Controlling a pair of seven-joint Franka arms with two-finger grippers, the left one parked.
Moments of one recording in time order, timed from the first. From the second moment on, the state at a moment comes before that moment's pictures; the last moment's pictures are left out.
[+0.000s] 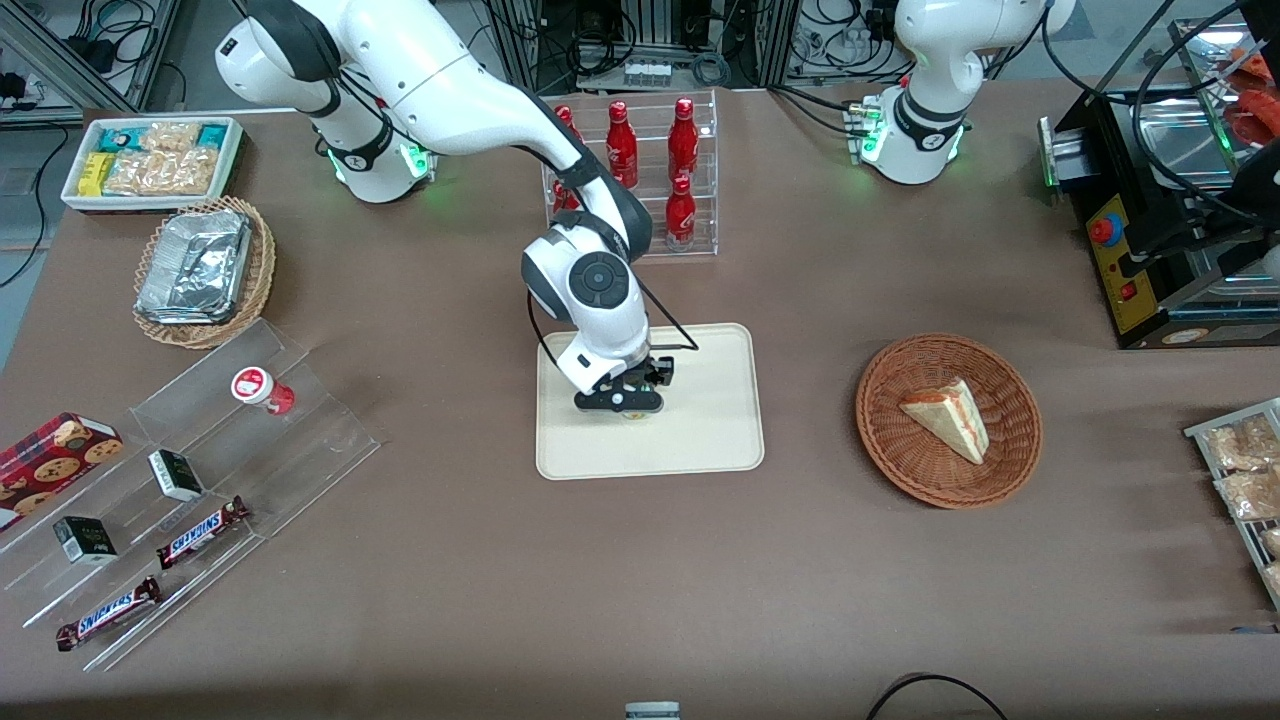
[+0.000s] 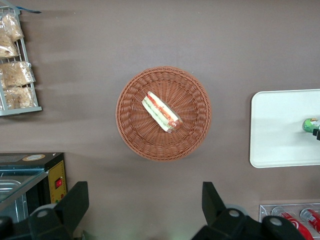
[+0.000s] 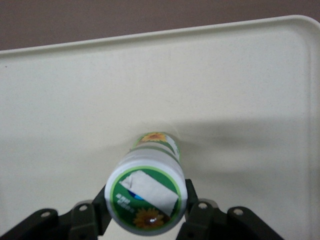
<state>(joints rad) 0.85 0.69 -0.10 -1.61 0.13 2.36 0.77</state>
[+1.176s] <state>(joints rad) 0.86 0.69 -0.11 -1.61 0.11 2.39 0.72</state>
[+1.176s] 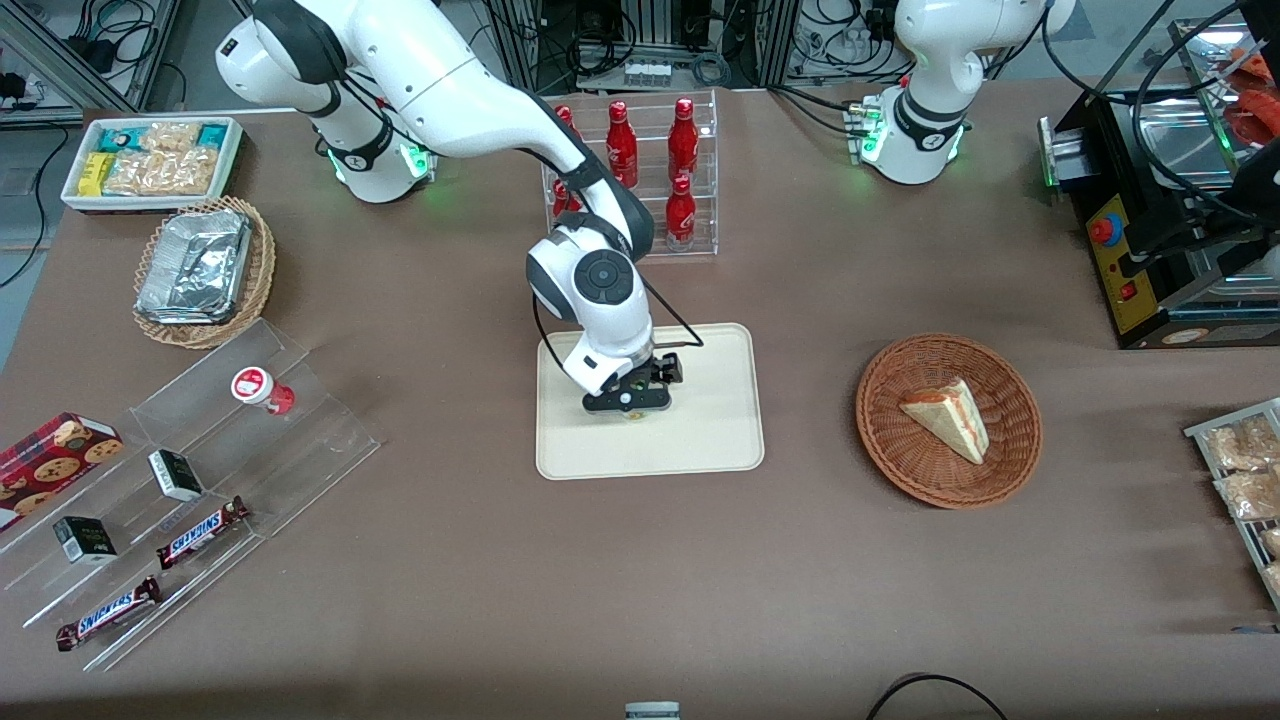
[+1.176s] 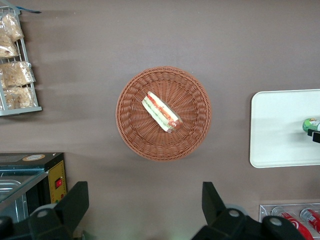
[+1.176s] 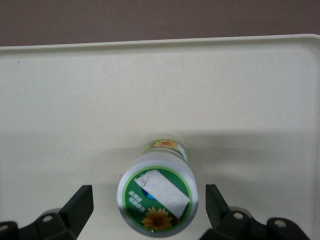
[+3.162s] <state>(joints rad) 0.21 0.19 -0.12 -1.66 0.10 1.69 0.01</state>
